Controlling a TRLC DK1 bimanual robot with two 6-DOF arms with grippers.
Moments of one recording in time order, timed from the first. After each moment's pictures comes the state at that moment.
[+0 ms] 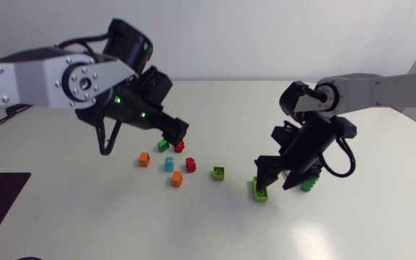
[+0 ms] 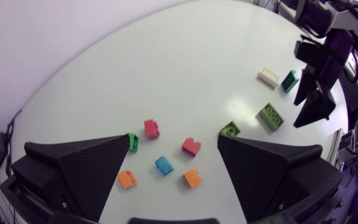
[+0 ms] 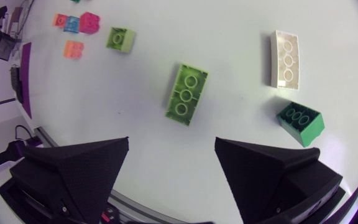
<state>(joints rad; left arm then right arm) -0.51 1.55 1.17 -0.48 0.00 0.16 0.30 1.68 1.14 -0.94 -0.29 0.06</state>
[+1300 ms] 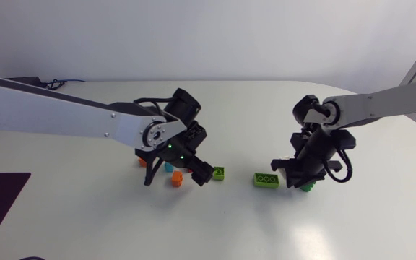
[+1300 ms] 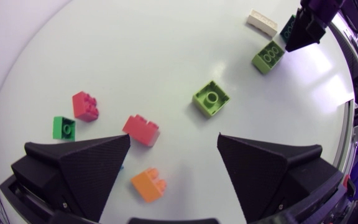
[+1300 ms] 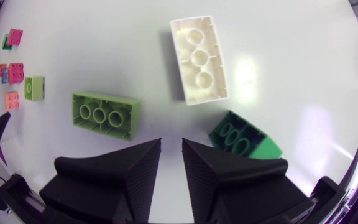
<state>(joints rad) -0.65 1.86 1.17 -0.36 0.01 0.14 0.15 1.79 1.08 -0.75 -0.08 0.13</state>
